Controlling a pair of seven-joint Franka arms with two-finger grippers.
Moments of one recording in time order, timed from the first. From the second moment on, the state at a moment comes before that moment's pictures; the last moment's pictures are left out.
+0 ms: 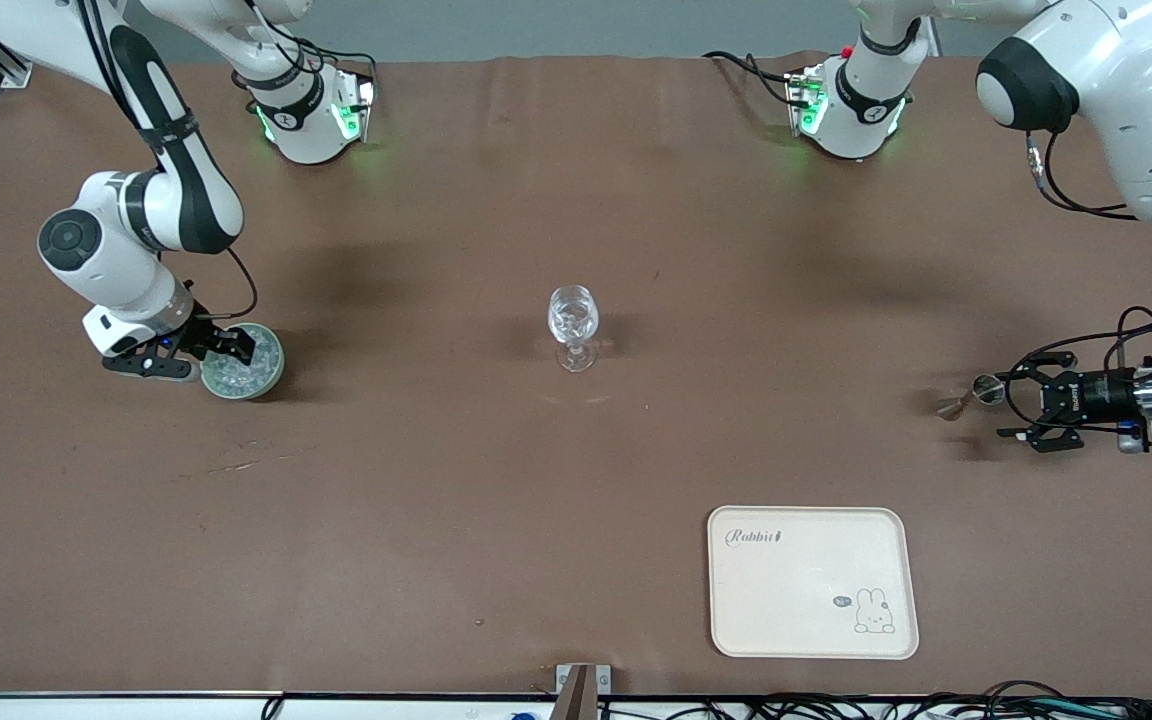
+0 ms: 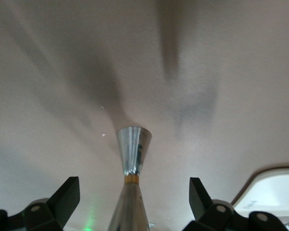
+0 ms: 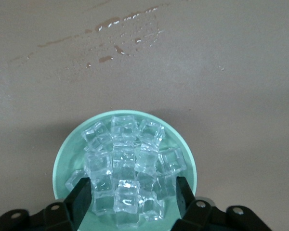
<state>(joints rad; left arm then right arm) -0.05 0.89 0.65 -1.51 -1.01 1.53 -0.47 -0.03 0.16 -0.06 -2.43 -0.07 2.63 0.07</state>
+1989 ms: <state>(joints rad) -0.03 0.89 0.65 -1.73 -1.35 1.48 -0.36 -0.03 0.18 -0.06 -2.47 -0.07 2.67 0.07</state>
